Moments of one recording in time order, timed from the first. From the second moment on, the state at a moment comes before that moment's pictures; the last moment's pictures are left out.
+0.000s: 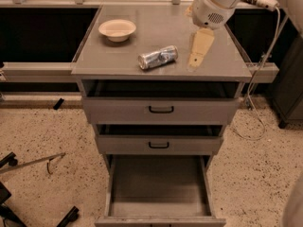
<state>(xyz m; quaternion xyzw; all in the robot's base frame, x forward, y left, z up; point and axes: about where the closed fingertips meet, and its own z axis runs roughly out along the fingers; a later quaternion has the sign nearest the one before) 0.649 -0.114 0.950 -0.69 0.69 -0.02 0.24</state>
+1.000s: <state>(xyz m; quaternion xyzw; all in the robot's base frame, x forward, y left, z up) 0.735 -0.009 0.867 -0.75 0.63 0.05 0.22</state>
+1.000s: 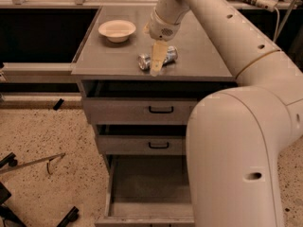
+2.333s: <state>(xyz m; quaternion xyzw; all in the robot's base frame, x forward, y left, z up) 0.749 -0.005 0.854 -0.75 0.63 0.05 0.21</state>
